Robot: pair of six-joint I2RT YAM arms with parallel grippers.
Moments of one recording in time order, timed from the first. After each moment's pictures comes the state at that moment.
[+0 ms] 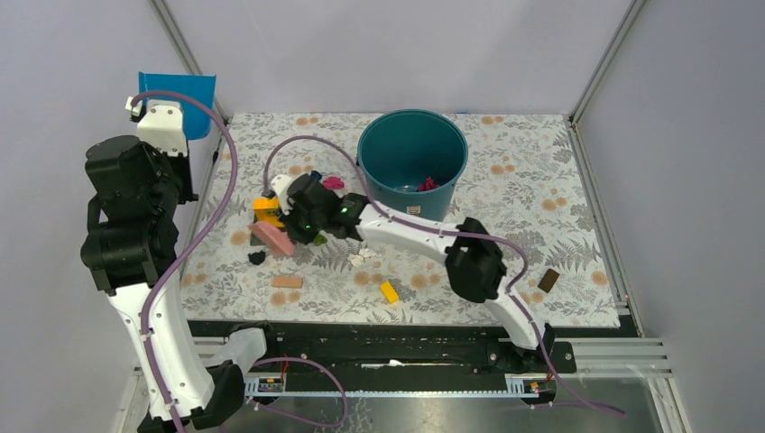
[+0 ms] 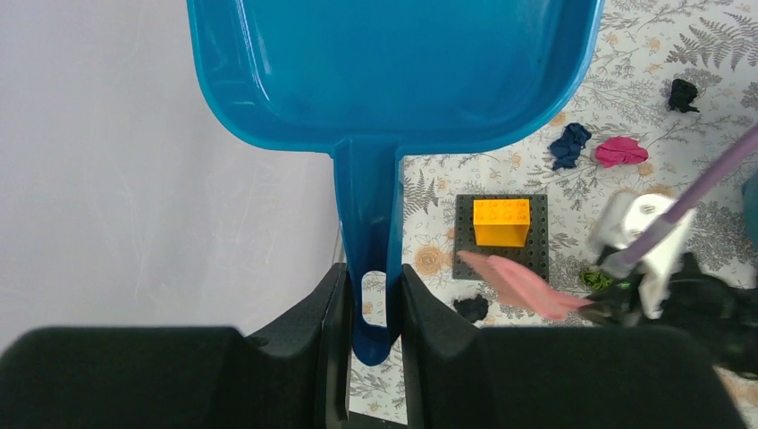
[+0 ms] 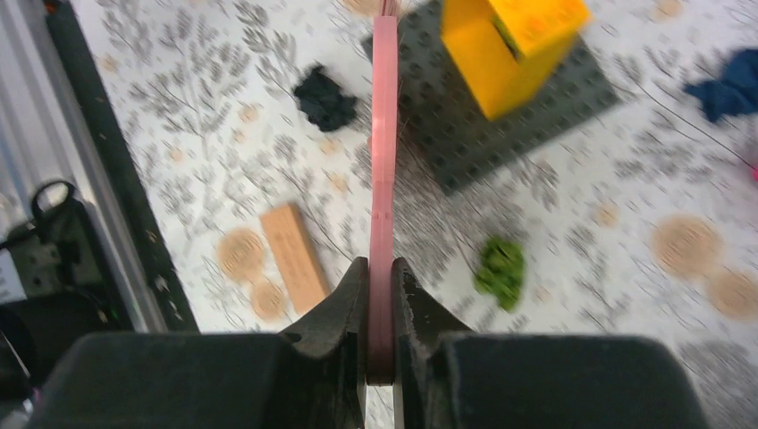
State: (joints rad) left arm 0.20 1.03 1.82 -1.15 -0.04 0.27; right arm 1.11 2.30 2.07 -0.40 -0.11 0.10
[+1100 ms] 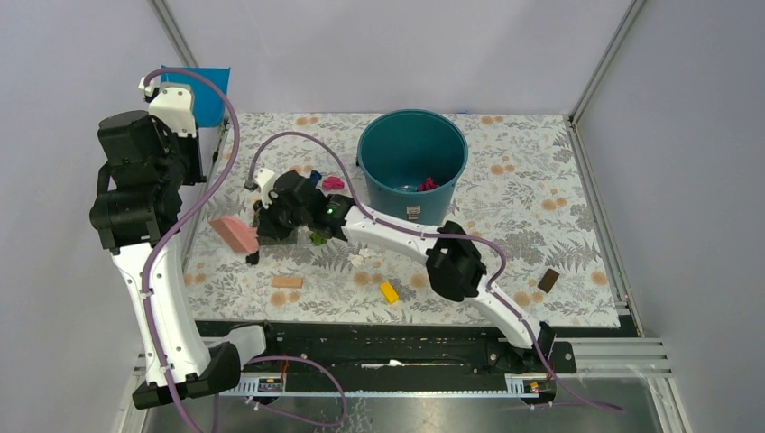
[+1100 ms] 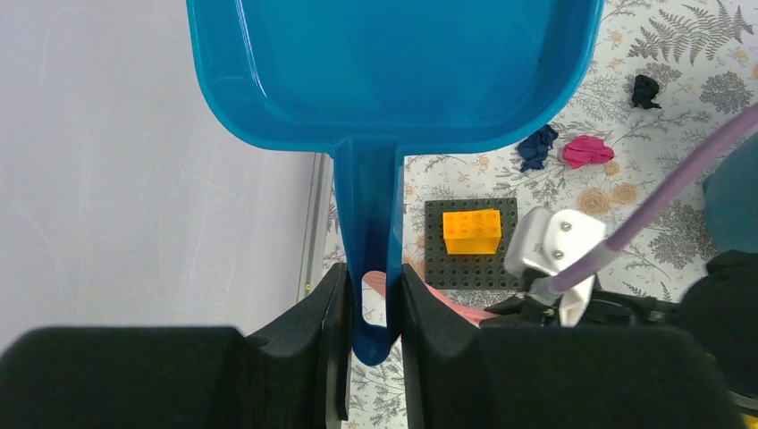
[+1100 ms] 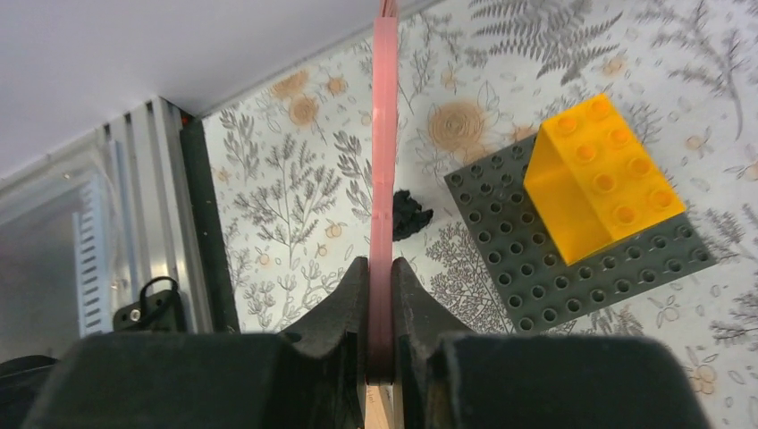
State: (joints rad) left arm 0.20 1.14 1.82 -1.11 0.04 0.25; right arm 1.11 2.42 2.26 -0.26 -0.25 0.18
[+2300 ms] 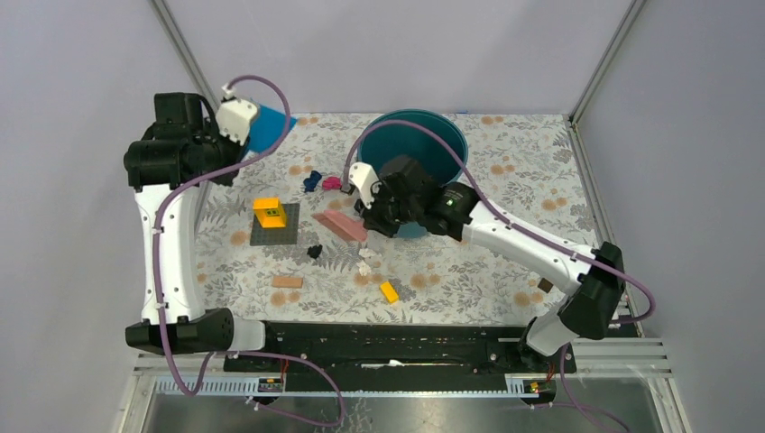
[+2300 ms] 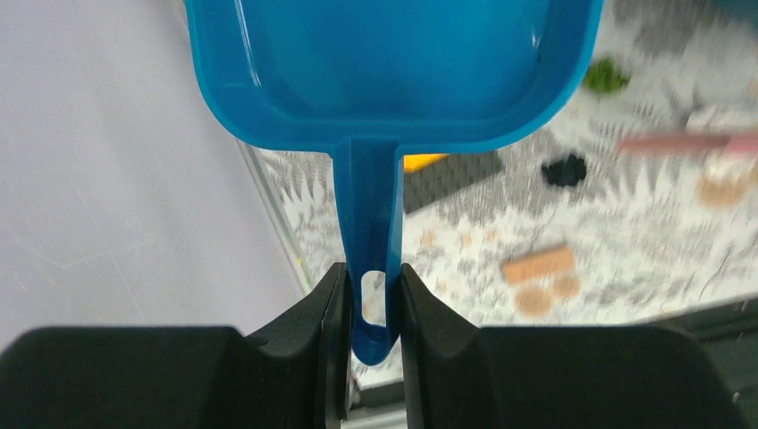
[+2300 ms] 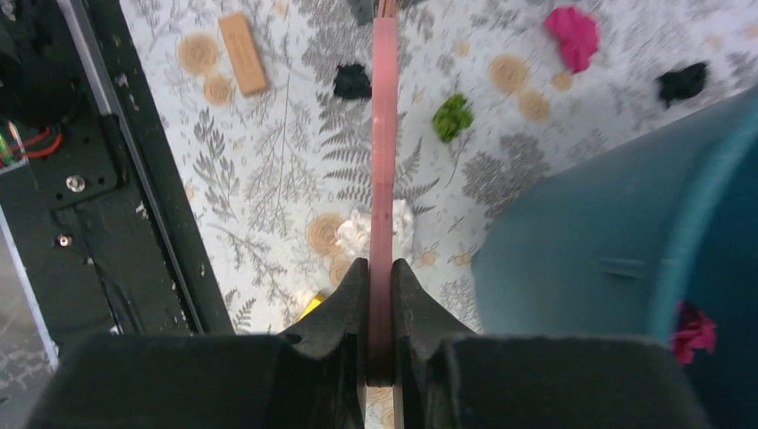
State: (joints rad) left arm 0.09 1.36 1.90 -1.30 0.15 0.51; right arm 0.95 1.57 1.46 -0.58 -0.18 -0.19
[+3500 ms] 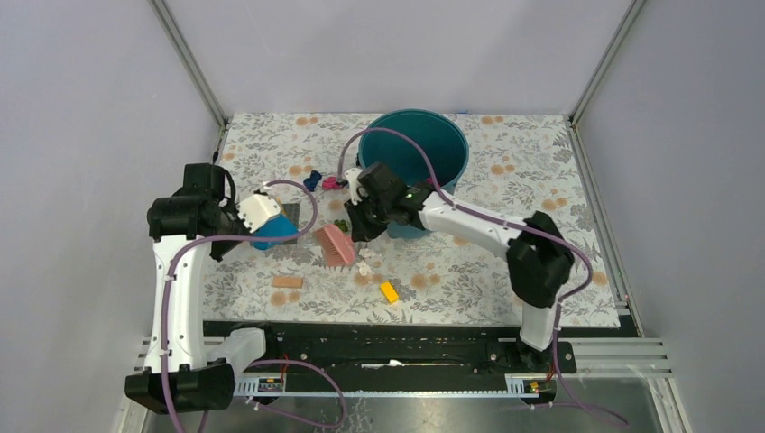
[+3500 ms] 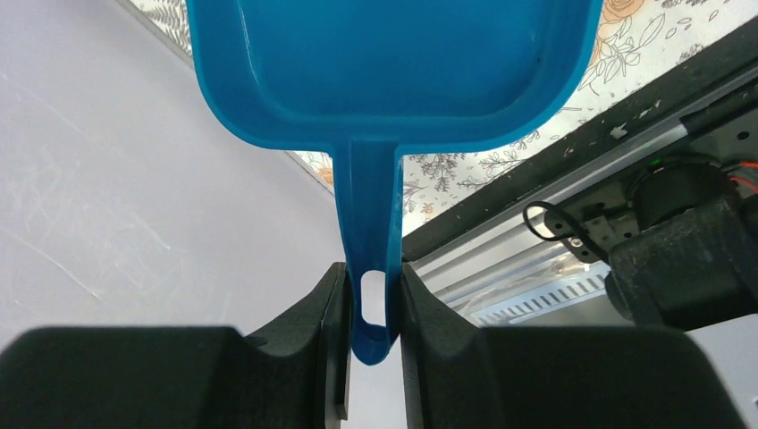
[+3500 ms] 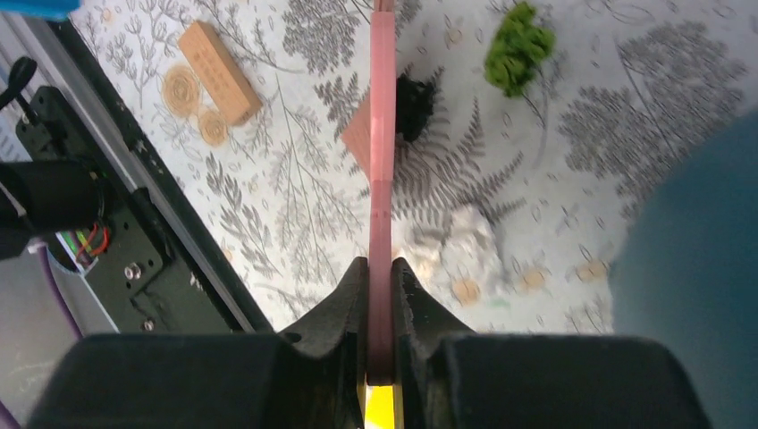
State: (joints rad) left arm 0.08 1.05 1.35 -1.47 -0.04 0.95; right arm 0.91 1.92 1.54 -0.48 -0.27 0.21
